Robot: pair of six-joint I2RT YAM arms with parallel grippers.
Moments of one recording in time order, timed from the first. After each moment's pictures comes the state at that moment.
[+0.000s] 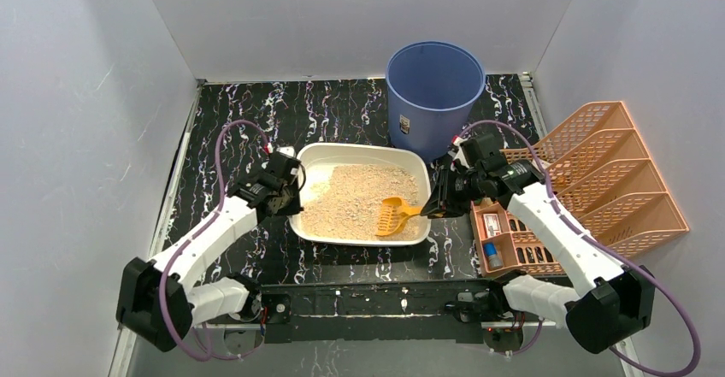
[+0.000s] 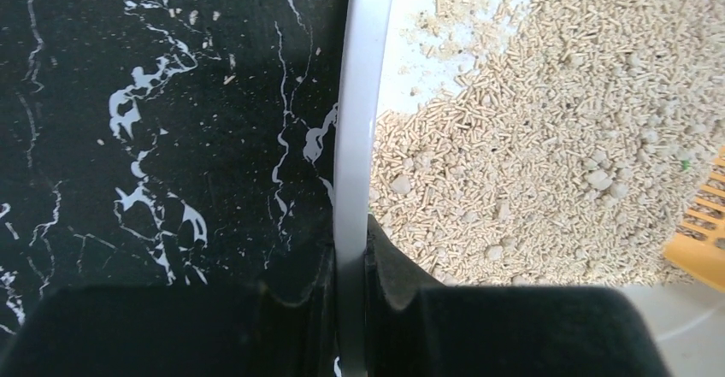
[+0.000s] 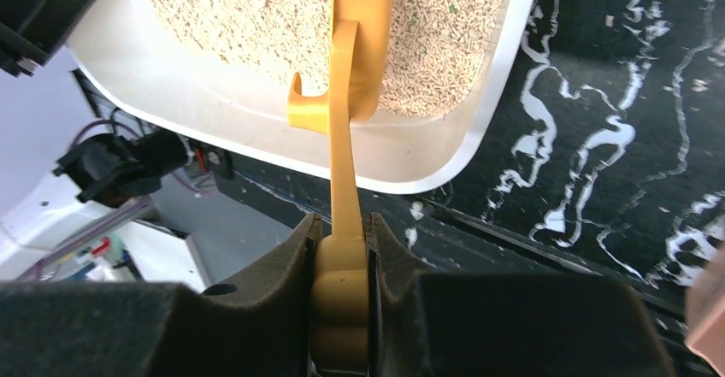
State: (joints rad) left arm -0.50 1.16 0.80 -0.69 -0.20 -0.48; right arm 0.47 1.13 1.01 -0.94 -0.40 0.61
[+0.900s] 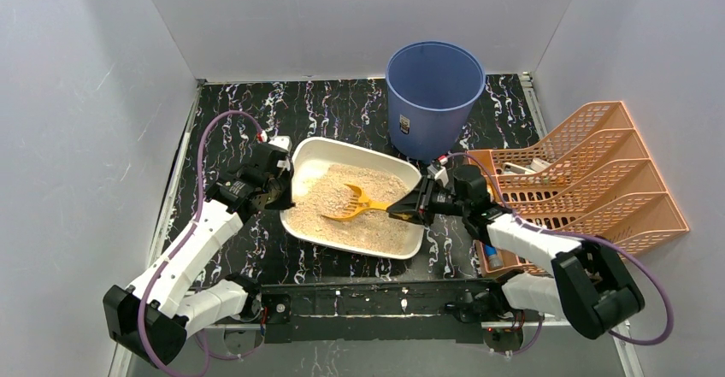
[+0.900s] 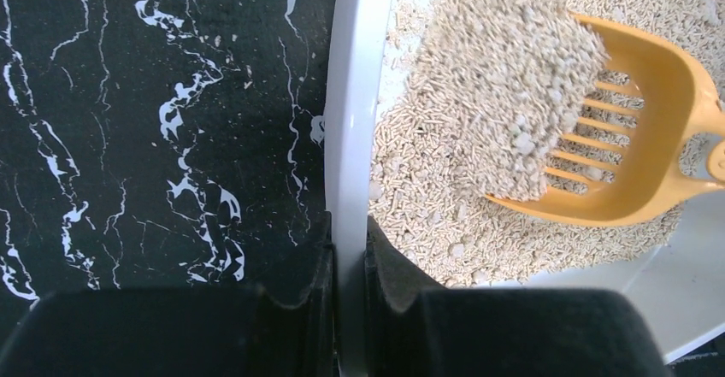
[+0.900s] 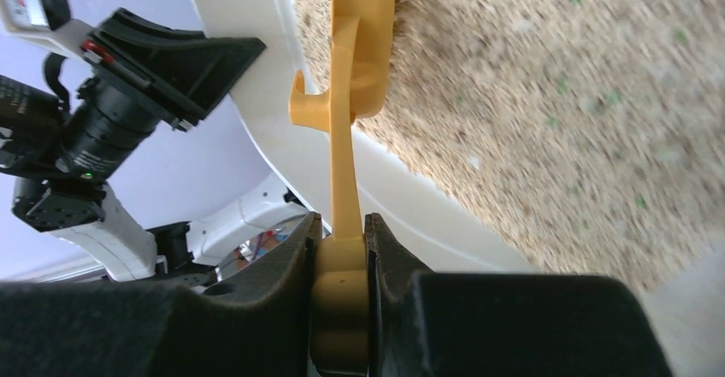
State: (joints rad) left arm -0.49 1.03 0.96 -0.88 -0.16 -0.37; right arm 0.50 1.17 0.41 0.30 -0.75 1.27
